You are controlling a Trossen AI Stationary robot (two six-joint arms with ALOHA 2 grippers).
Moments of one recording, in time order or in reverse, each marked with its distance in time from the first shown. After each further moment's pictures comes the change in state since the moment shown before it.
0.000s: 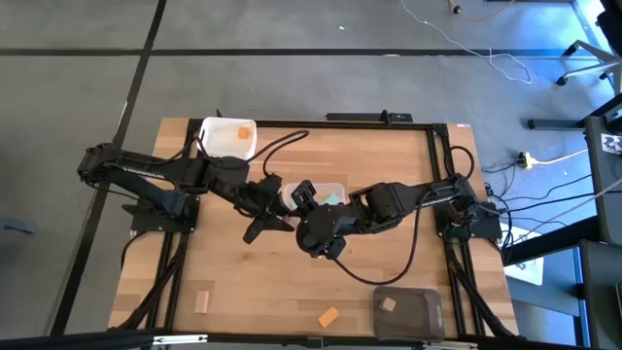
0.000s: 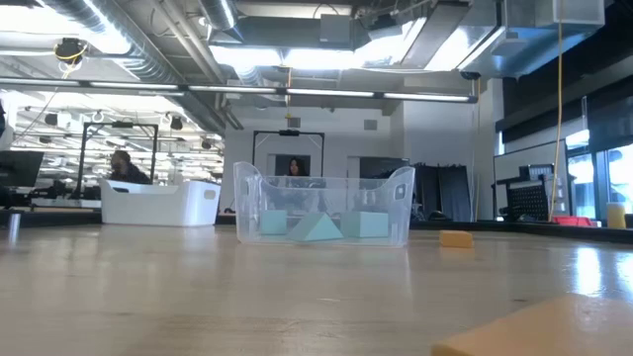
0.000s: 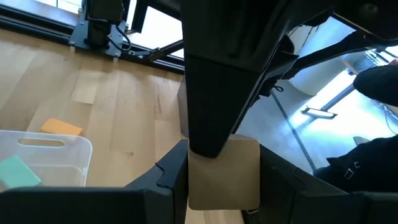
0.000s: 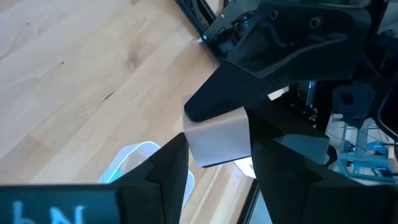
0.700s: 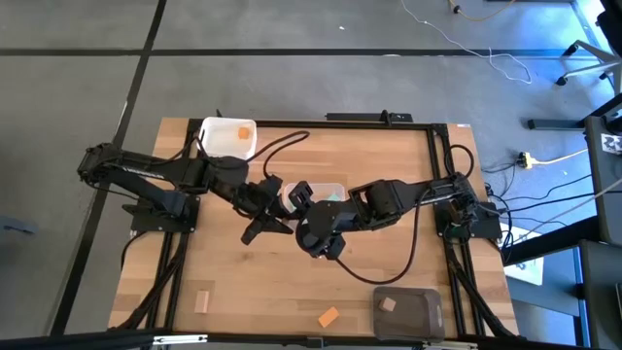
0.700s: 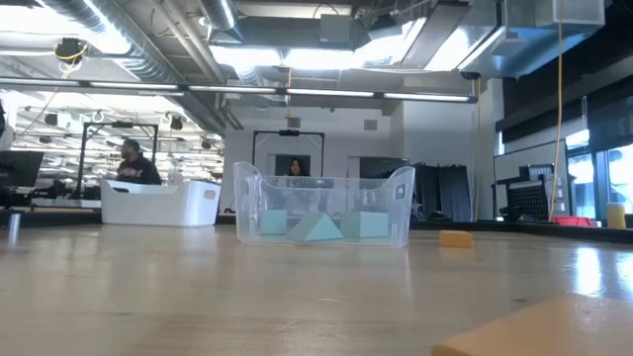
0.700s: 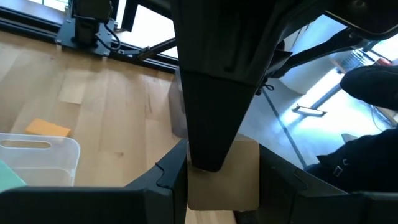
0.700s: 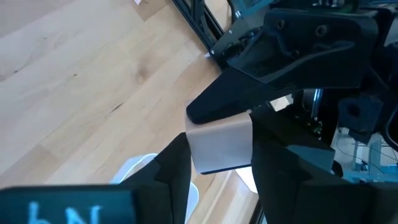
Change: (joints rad) left arm 0.000 0.000 0.000 0.013 0.031 -0.006; right arm -0.019 0.001 0.000 0.024 -0.083 -0.026
